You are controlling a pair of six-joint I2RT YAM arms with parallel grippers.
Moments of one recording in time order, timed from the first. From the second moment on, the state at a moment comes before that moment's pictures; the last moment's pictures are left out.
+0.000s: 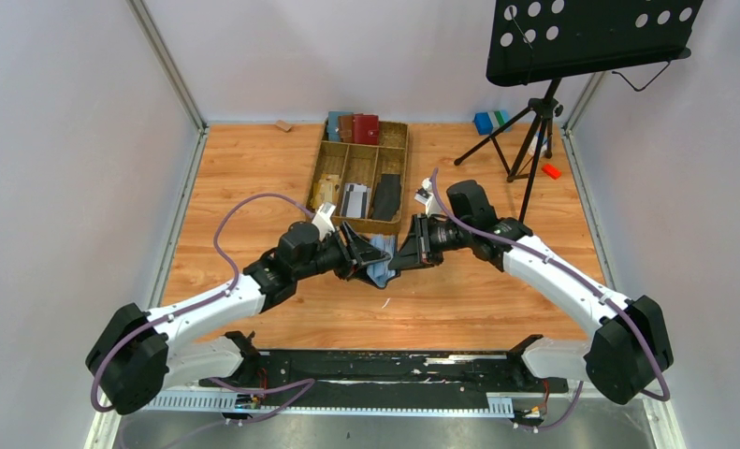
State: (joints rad) left arm -0.76 1.11 0.54 0.22 0.27 -1.28; right arm 0.58 1.25 0.92 -0.36 -0.79 0.74
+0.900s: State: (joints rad) left arm -0.75 1.25 0.55 0.21 0.29 -1.14; right arm 0.56 1.41 0.86 -0.43 -0.72 0.72
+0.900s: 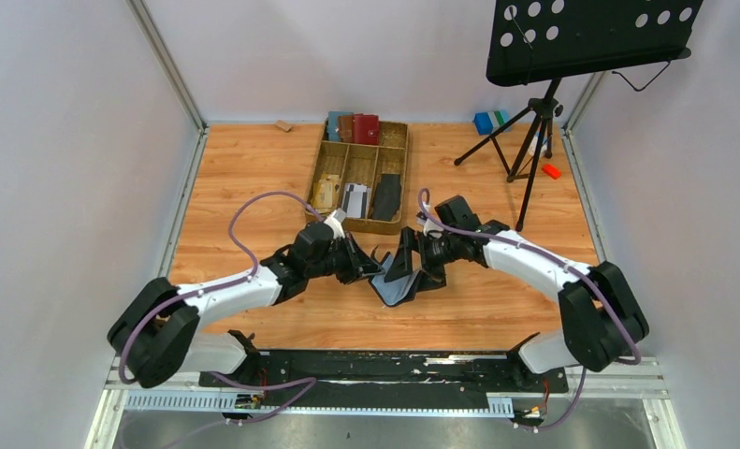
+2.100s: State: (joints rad) left arm -0.85 1.53 0.58 0.34 0.34 -1.04; right arm 0.51 1.45 0.62 -0.15 -0.53 0.82
